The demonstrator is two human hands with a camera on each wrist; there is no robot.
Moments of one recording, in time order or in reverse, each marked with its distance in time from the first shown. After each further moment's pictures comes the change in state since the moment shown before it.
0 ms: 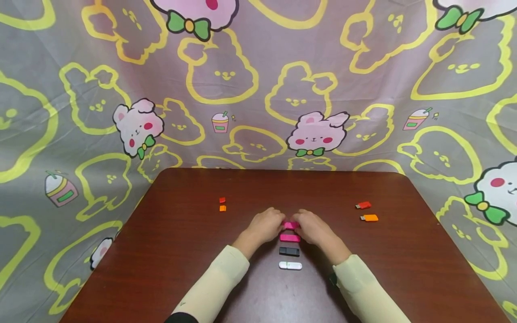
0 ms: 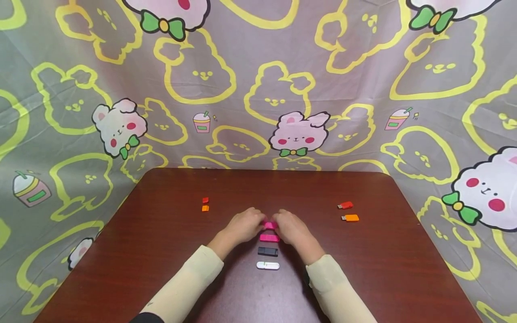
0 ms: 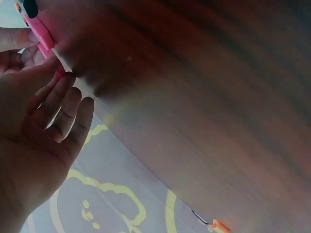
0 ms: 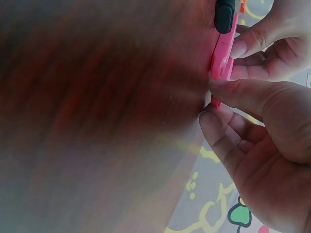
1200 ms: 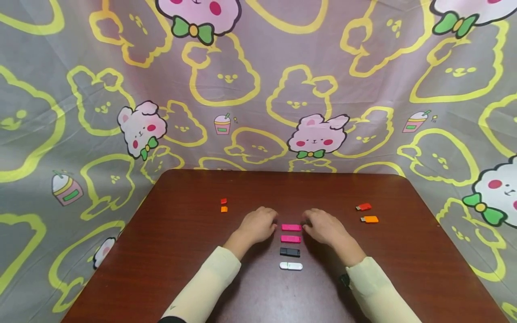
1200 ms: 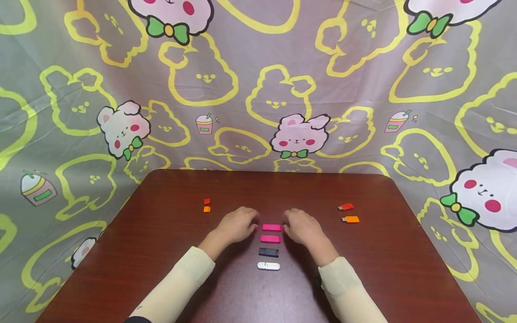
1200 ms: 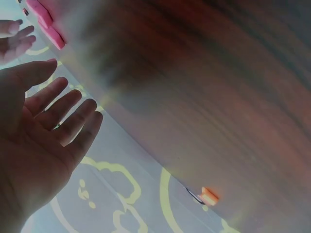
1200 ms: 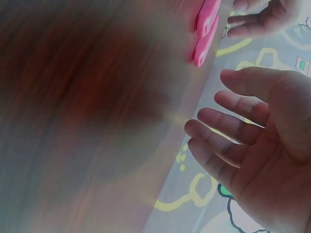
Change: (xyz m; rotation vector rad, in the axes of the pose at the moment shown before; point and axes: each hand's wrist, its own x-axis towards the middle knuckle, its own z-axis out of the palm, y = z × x) left_hand -0.016 -0.018 -0.009 -0.031 -0.009 -0.077; right_hand -0.020 0.008 -0.028 0.005 -0.042 0.169
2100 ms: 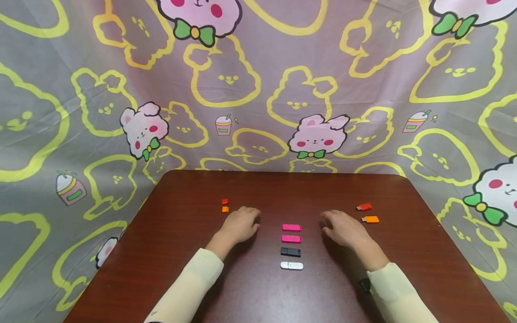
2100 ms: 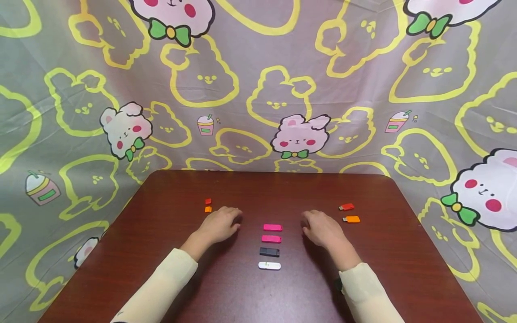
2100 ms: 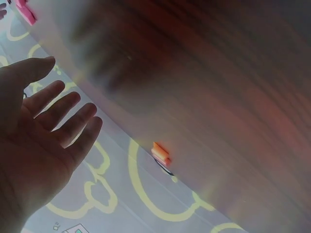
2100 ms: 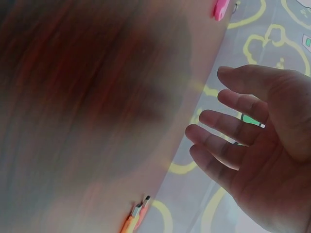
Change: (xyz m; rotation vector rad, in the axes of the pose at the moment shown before) left_hand -0.028 -0.045 -0.007 0.011 0.039 -0.021; right_hand -0.025 0.045 -0.010 0.003 0.026 0.017
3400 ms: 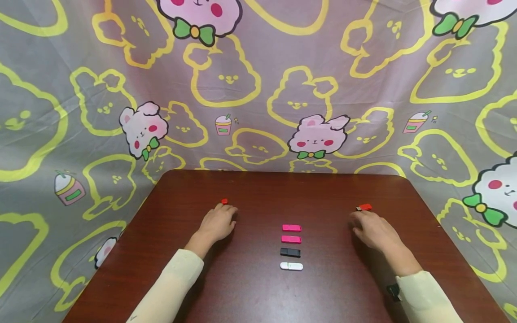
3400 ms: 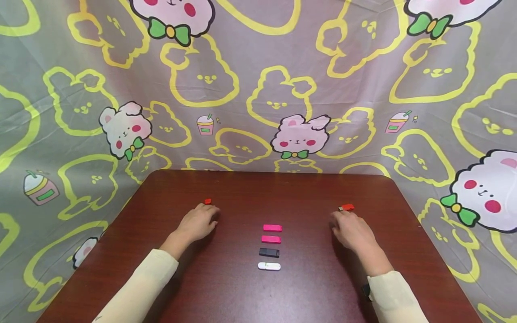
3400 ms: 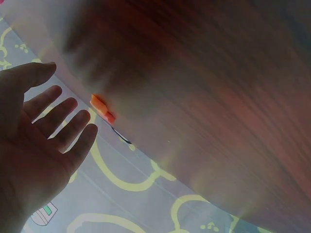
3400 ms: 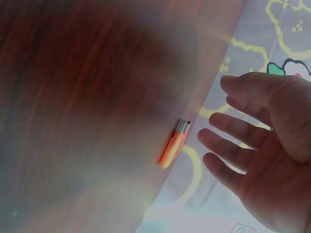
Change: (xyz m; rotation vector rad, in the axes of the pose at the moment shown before) left_hand -0.024 -0.054 -0.003 0.032 0.051 -0.106; right_hand -0.033 0.062 -0.020 -0.069 0.112 0.011
